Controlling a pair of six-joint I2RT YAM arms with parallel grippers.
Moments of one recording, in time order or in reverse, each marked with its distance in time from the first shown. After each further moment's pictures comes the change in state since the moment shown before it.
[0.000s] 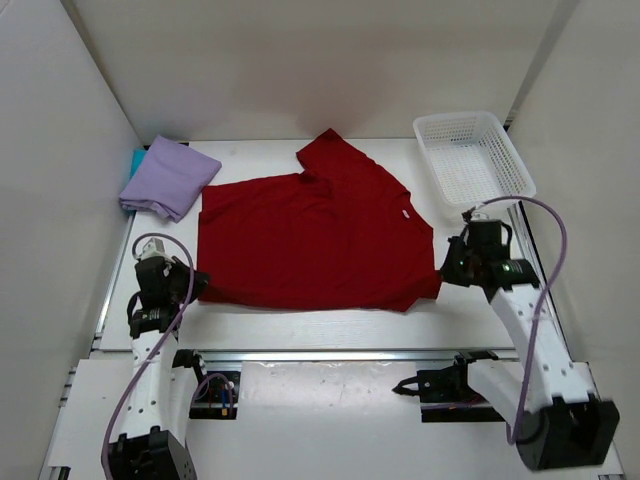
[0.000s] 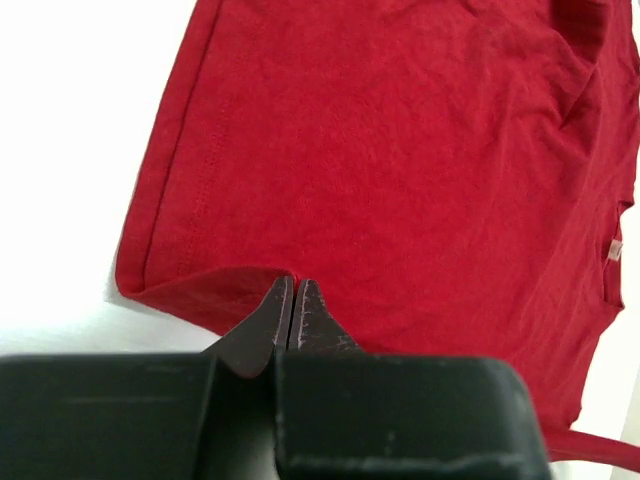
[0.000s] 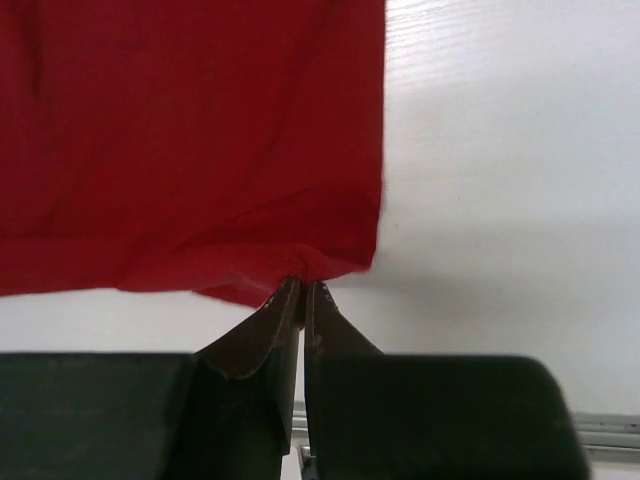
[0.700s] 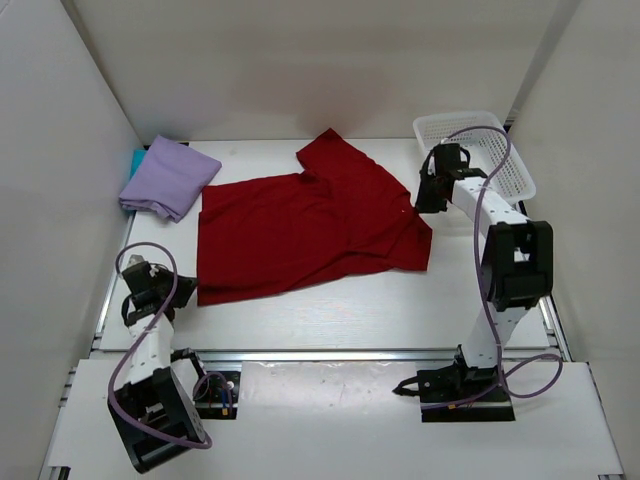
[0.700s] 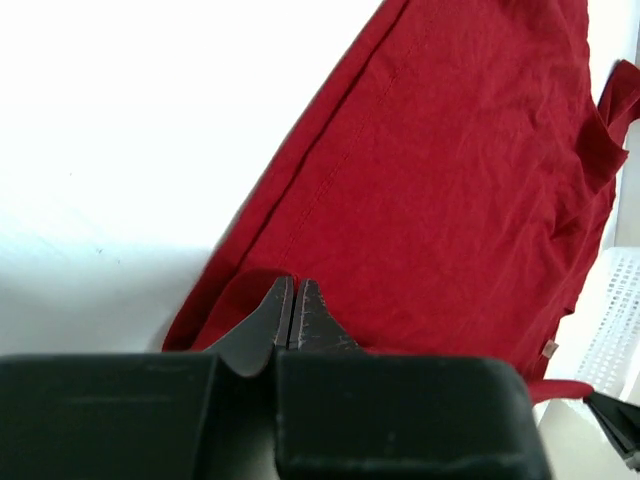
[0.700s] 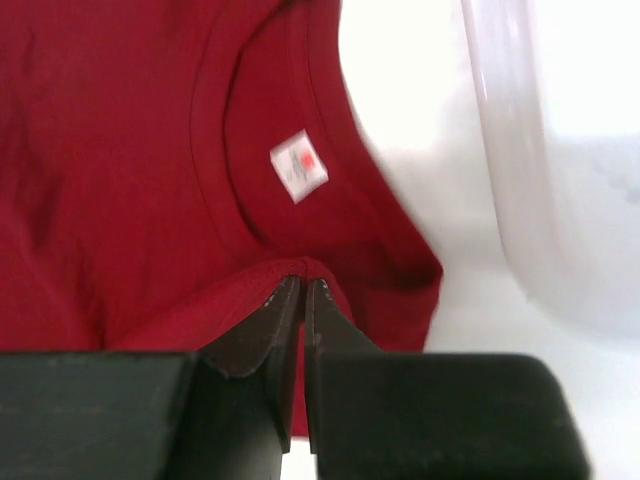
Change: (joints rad) left arm 0.237 0.233 -0.090 0.207 0.095 -0.148; right arm 0.003 0.907 0.607 0.243 -0.006 -0.003
